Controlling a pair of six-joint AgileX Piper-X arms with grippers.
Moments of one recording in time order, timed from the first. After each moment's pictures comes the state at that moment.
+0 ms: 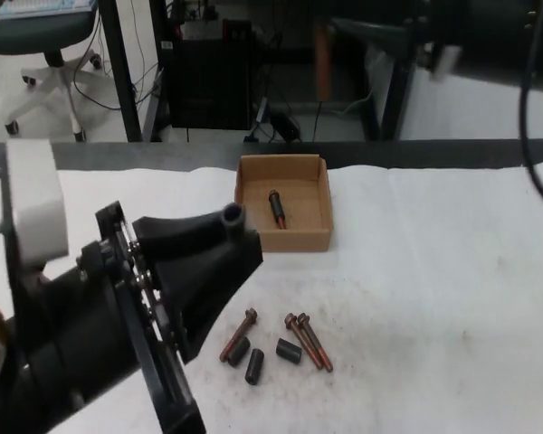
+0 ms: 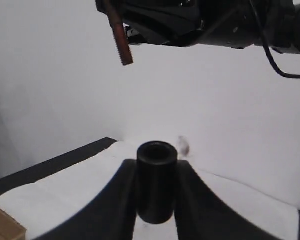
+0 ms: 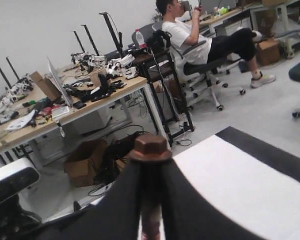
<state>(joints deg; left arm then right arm) -39.6 40.2 -17.6 -25.2 22.0 -11.5 35.2 64.0 -56.6 -2.4 -31.7 14.0</state>
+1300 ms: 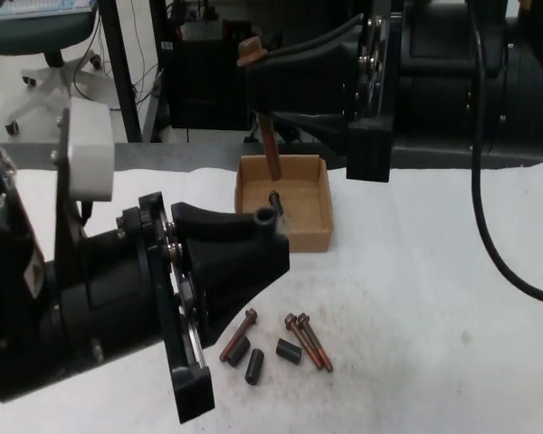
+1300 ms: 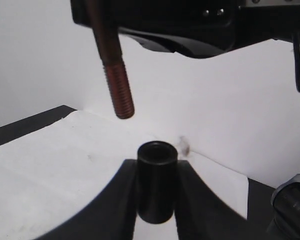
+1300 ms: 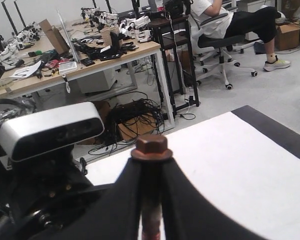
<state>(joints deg) -36.1 47.4 -24.2 -18.1 34.0 -12.4 40.5 64.0 -56.6 5.1 -31.6 7.7</state>
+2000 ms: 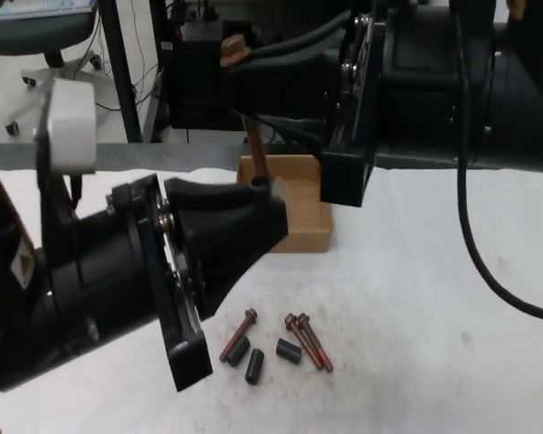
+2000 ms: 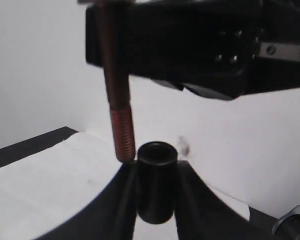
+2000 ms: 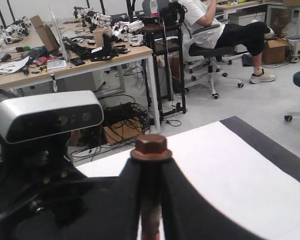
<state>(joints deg) -35.4 47.5 -24.2 -24.7 32.3 -16.7 43.3 64.0 -56.6 4.1 -26.5 4.3</state>
